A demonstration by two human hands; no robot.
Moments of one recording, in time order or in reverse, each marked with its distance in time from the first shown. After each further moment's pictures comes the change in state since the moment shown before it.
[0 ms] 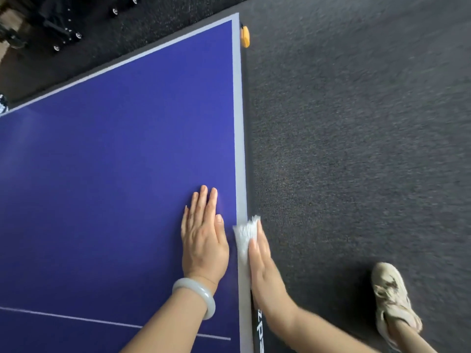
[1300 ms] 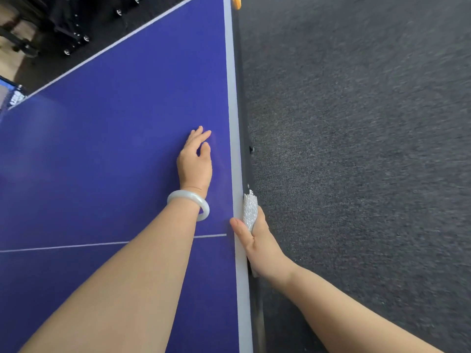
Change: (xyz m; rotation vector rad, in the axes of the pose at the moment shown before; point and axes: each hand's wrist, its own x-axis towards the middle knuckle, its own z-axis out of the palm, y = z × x) left_hand -0.009 -0.005 -0.008 -0.512 0.156 -0.158; right_hand -0.092 0.057 0.002 0.056 -0.155 0.107
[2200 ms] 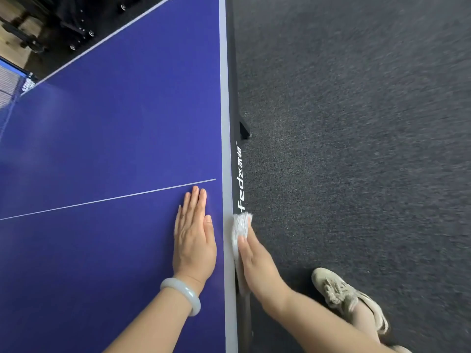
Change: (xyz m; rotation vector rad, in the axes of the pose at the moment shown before) left_hand -0.243 -0.045 -0.058 0.495 -0.178 0.154; right_hand -0.126 0.061 0.017 0.014 0.017 0.001
